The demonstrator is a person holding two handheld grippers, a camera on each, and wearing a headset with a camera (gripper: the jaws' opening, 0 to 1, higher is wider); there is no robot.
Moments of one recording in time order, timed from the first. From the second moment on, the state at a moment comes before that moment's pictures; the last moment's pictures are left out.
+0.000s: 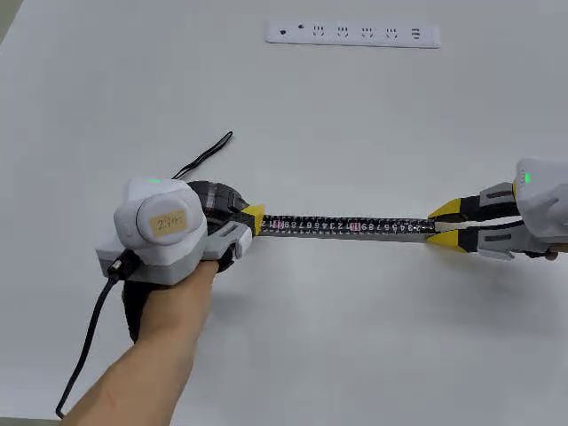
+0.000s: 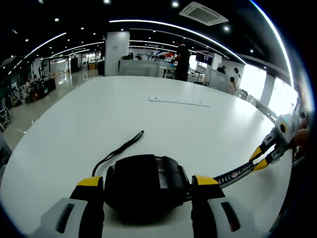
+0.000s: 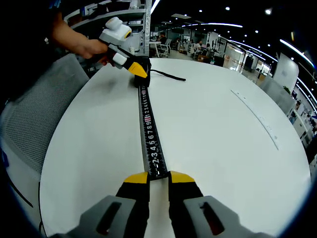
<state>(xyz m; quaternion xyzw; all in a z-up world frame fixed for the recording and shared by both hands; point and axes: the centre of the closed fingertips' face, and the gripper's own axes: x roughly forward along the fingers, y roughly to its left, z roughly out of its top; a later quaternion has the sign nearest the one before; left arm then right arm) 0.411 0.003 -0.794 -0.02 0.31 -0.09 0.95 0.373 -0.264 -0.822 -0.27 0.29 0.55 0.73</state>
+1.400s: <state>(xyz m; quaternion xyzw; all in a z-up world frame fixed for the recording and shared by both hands) 0.410 0.005 -0.796 0.01 0.32 -0.09 0.94 0.366 -0.267 -0.819 -0.28 0.29 0.55 0.73</state>
